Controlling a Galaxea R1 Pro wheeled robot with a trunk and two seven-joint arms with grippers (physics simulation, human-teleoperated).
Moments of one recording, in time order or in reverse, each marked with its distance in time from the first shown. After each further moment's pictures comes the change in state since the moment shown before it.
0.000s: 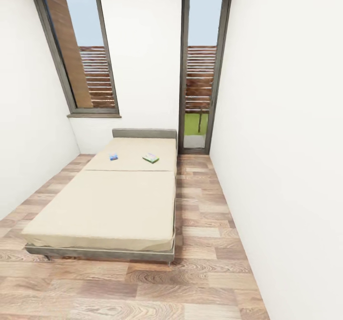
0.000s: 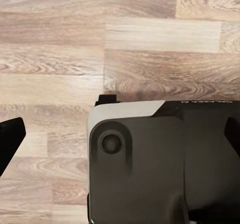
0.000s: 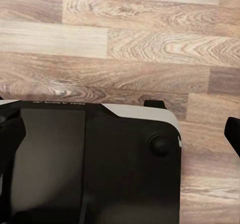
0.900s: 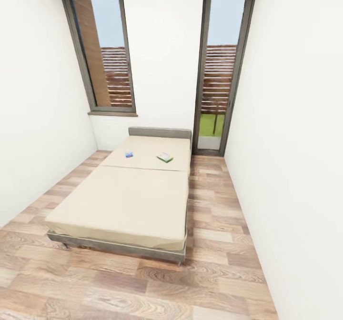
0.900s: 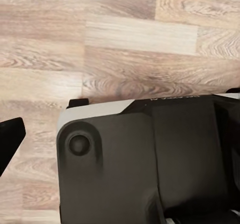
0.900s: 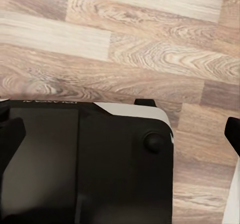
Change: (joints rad) left arm 0.003 -0.046 -0.029 0.147 -0.015 -0.210 -0.041; right arm 0.005 0.053 0.027 0.005 0.018 0.000 -0.135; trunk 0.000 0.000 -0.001
